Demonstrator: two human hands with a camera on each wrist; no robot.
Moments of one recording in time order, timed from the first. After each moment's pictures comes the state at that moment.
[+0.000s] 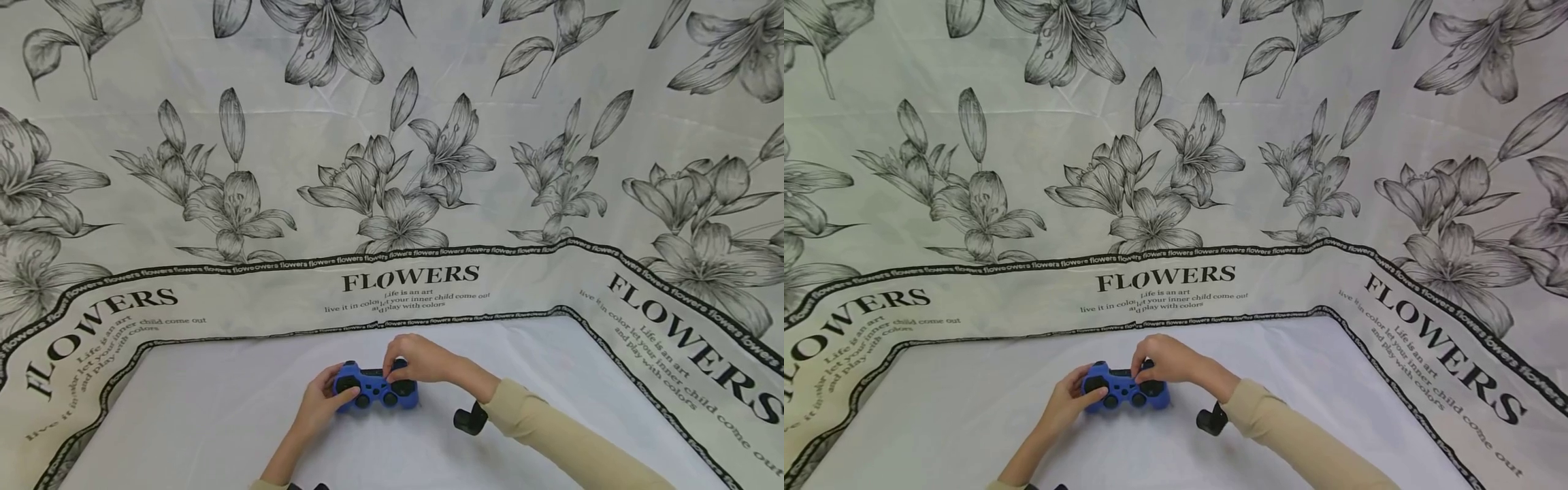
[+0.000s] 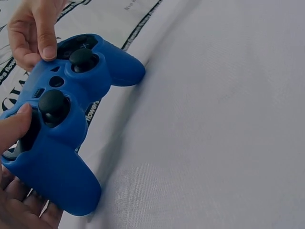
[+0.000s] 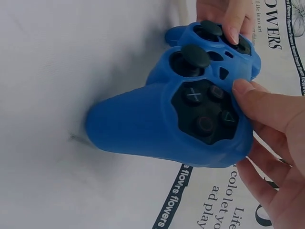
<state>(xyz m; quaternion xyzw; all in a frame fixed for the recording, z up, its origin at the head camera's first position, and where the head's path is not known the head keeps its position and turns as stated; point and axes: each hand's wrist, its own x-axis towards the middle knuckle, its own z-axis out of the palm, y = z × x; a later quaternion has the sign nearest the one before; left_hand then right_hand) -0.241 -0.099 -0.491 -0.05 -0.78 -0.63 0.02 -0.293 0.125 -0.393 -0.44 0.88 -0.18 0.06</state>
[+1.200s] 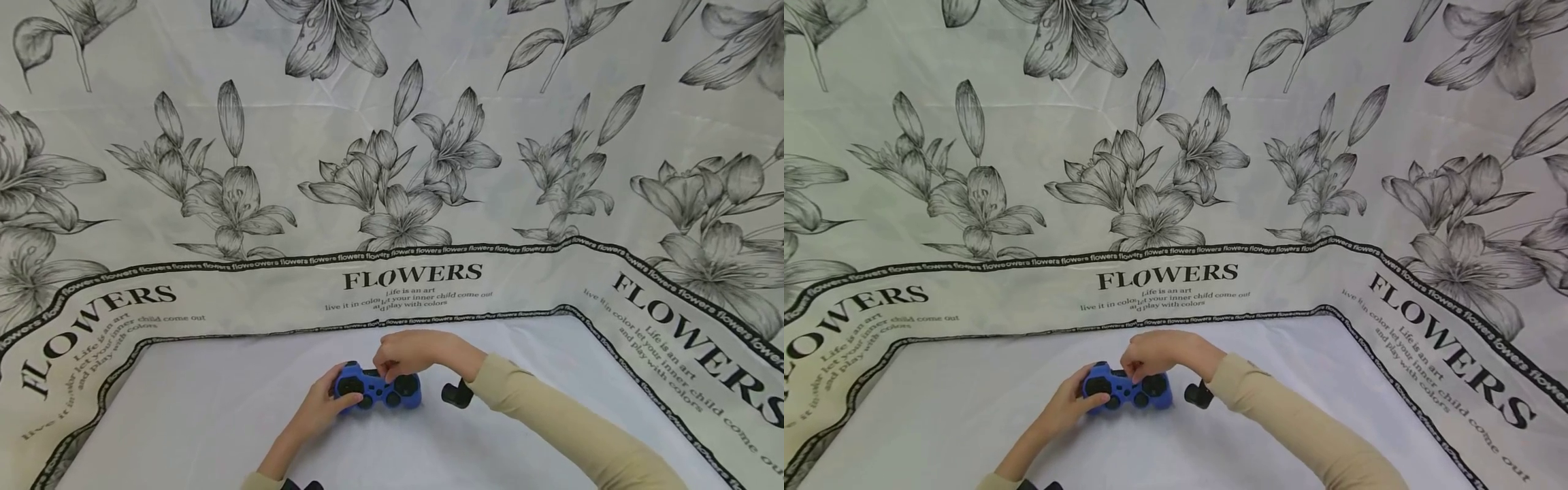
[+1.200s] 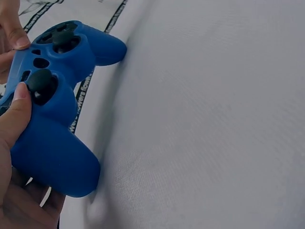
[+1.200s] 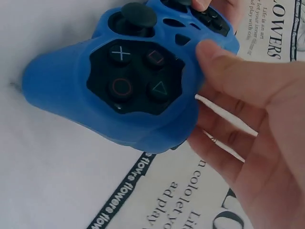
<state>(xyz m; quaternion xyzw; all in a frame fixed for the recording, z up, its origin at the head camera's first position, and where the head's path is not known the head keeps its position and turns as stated) -0.248 -0.106 -0.489 -0.14 -0.81 -0.58 -0.03 -0.307 0.099 -0.366 -0.48 0.86 0.02 0.18</state>
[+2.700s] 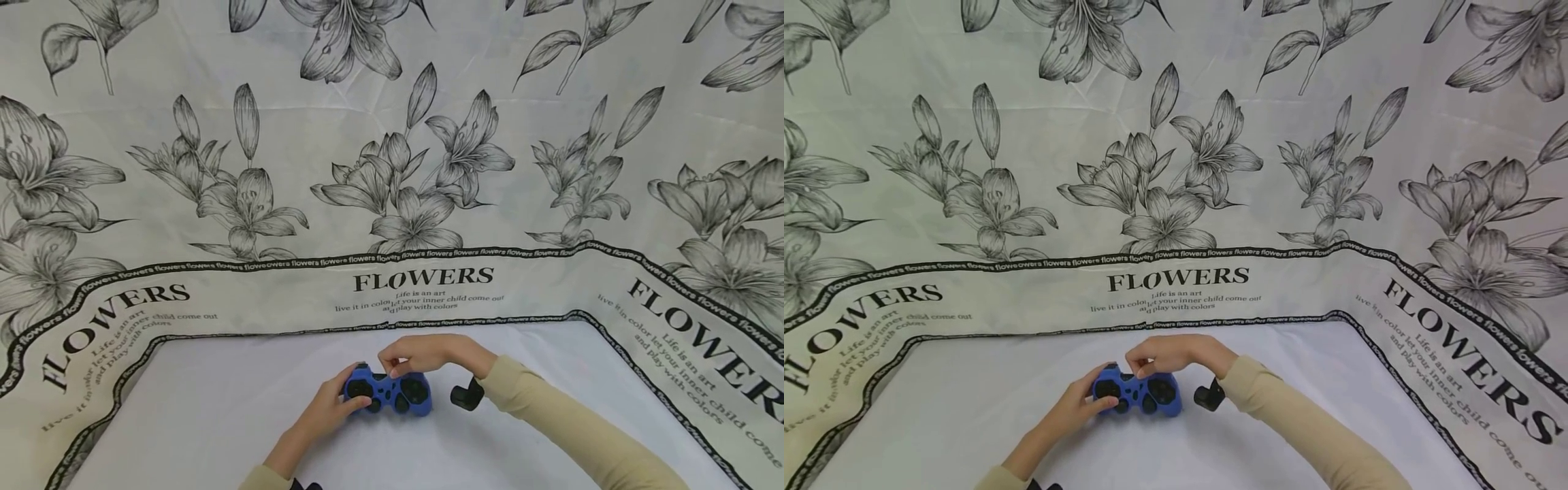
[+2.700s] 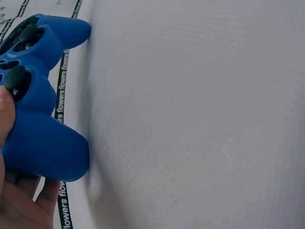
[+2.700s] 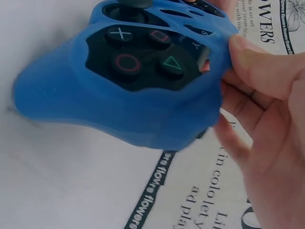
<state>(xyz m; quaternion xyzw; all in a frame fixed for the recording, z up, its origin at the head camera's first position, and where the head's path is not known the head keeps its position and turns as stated) -0.252 -0.114 -0.492 -0.22 -0.83 -0.51 0.00 -0.324 0.106 -0.381 -0.51 0.82 -0.12 0.24</state>
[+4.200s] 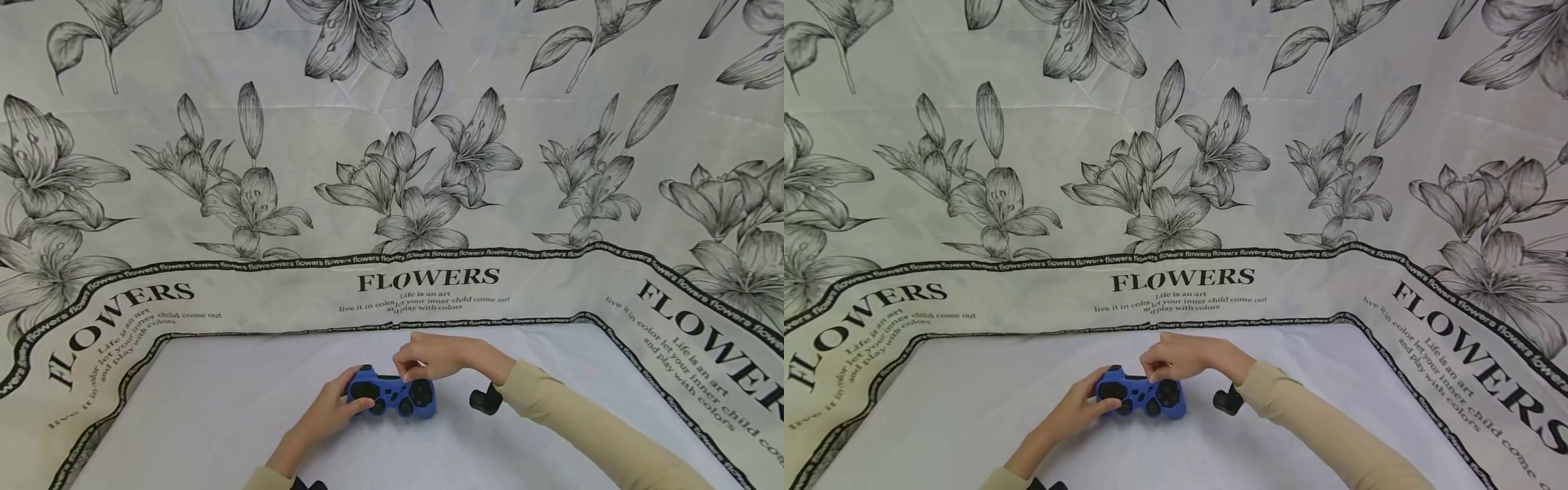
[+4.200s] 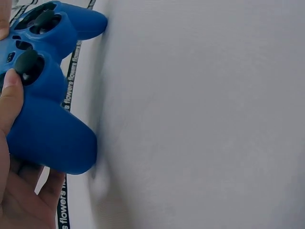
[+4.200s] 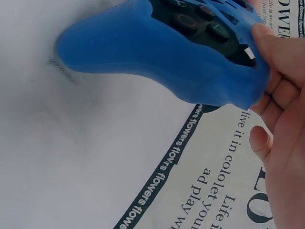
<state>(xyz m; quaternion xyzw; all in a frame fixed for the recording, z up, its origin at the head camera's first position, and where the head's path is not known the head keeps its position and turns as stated) -0.254 -0.117 -0.494 -0.23 -0.83 -0.51 -0.02 -0.322 0.124 -0.380 -0.56 0.81 -0.09 0.14</state>
